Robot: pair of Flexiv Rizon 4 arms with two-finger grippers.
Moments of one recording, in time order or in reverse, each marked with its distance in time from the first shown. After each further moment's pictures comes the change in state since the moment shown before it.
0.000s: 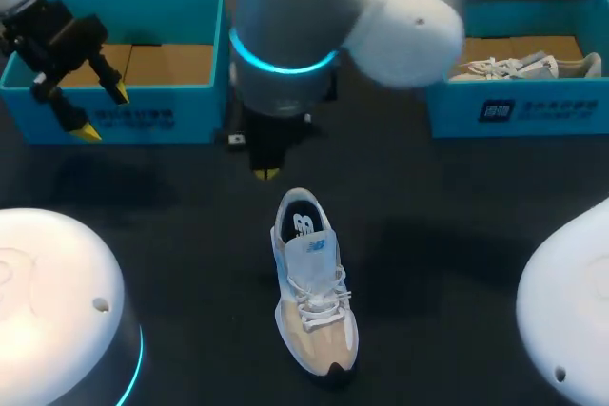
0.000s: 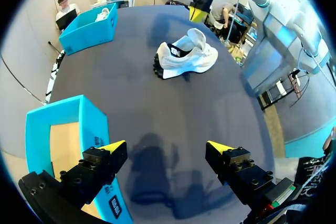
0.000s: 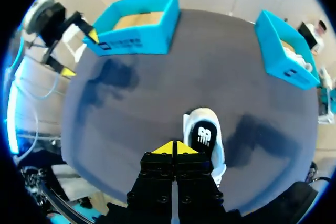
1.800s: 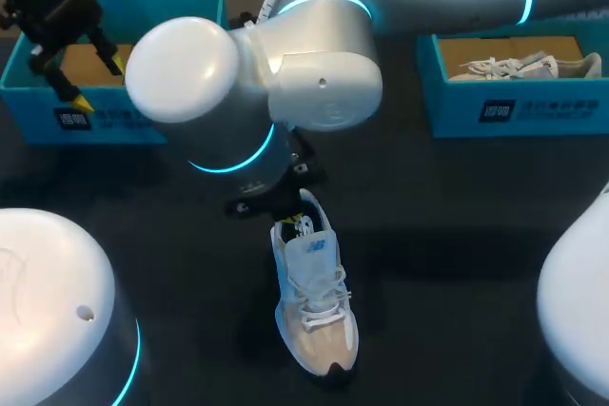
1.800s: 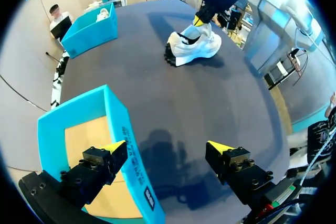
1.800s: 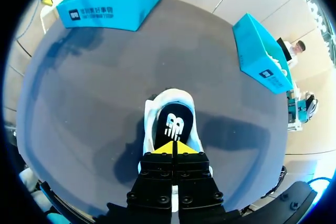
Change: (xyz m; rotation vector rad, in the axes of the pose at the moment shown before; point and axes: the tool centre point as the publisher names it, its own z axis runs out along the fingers) left arm -0.059 0.030 -0.020 -0.048 -0.036 0.125; right arm -0.045 -0.036 0.064 -0.030 -0.341 -0.110
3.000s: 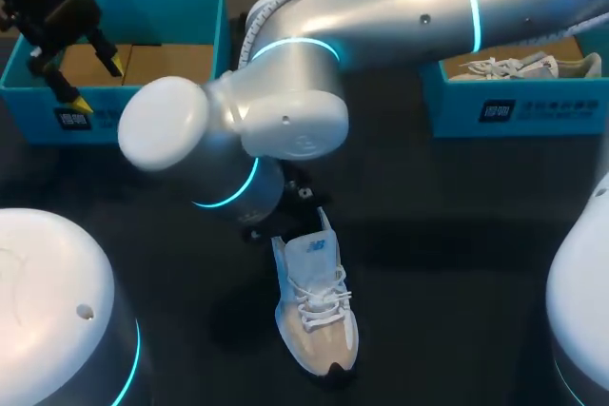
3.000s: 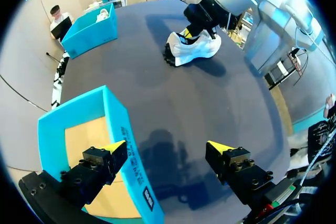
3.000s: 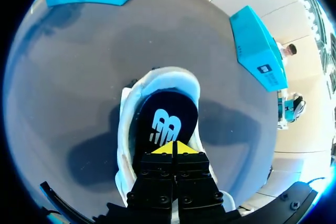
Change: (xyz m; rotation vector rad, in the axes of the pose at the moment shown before) left arm 0.003 0.000 0.000 -0.001 -0.005 0.001; right arm -0.009 -0.014 0.069 0.070 -0.168 -0.037
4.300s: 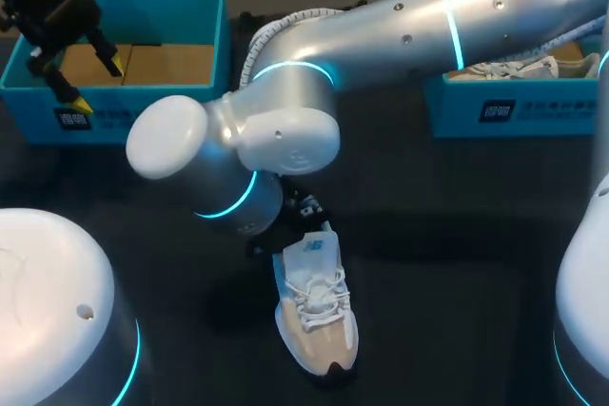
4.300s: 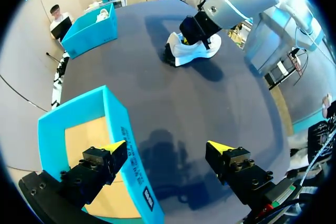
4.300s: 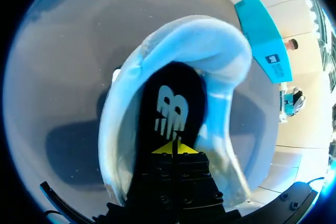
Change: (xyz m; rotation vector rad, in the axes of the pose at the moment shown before) left arm 0.000 0.000 0.000 0.000 0.000 0.000; right arm 0.019 -0.011 0.039 0.082 -0.001 0.005
